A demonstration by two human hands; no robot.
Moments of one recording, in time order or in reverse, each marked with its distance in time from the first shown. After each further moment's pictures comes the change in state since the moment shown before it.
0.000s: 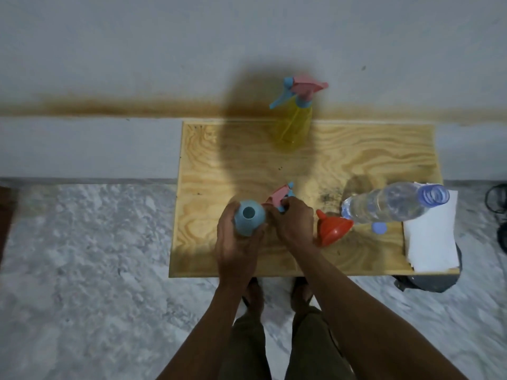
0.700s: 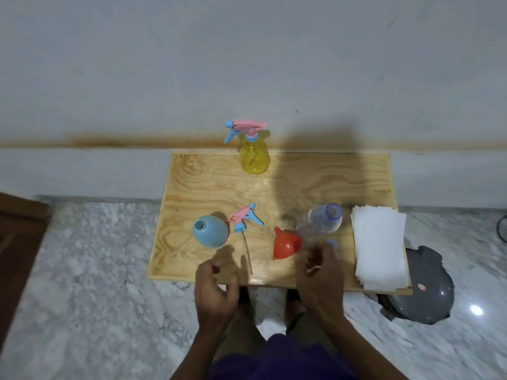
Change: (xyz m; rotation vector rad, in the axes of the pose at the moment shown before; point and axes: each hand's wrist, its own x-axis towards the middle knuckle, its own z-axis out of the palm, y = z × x) left_hand -0.095 0.057 0.024 0.247 0.055 -0.009; right_hand -0.072 0.091 -0.165 0.313 0.139 -0.184
